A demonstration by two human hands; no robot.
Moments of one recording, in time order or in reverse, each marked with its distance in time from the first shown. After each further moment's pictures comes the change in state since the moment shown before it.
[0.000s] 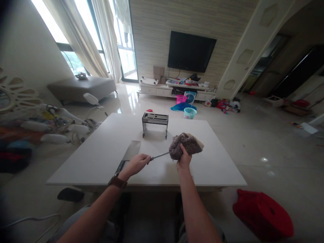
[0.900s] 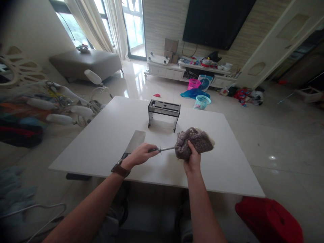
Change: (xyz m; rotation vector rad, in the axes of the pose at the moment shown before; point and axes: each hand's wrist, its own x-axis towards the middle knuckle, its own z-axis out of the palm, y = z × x) left_hand 0.037 -0.009 -0.024 -0.077 -0.076 0.172; right_hand 0.013 0.012 0.006 -0.156 -0.107 0.153
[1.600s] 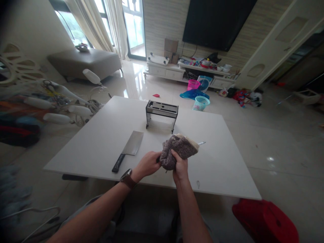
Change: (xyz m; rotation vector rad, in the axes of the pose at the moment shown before) left_hand 0.004 0.027 0.057 0.218 0.072 0.006; right_hand -0.038 0.023 0.006 -0.141 -0.007 0.103
